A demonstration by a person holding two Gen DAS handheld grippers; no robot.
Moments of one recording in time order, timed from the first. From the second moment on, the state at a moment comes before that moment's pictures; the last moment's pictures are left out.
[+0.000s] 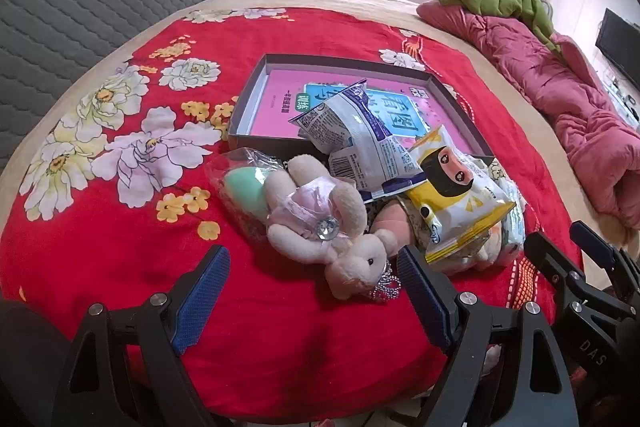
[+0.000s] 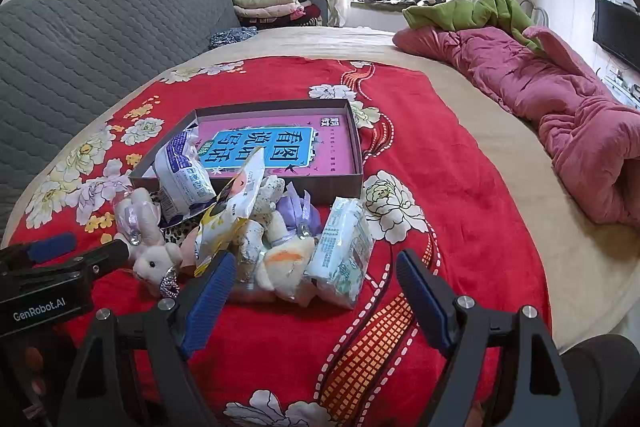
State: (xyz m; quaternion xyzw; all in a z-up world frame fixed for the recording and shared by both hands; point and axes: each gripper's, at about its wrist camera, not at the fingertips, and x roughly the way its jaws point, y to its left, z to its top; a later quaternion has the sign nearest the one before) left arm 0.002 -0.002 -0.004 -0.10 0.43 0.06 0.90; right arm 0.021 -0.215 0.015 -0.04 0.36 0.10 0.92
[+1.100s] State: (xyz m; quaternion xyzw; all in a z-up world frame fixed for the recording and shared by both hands) left arm 0.003 -0.002 -0.005 -0.11 0.43 0.04 0.90; right arm 0.021 -0.218 0.018 -0.04 0.36 0.10 0.93
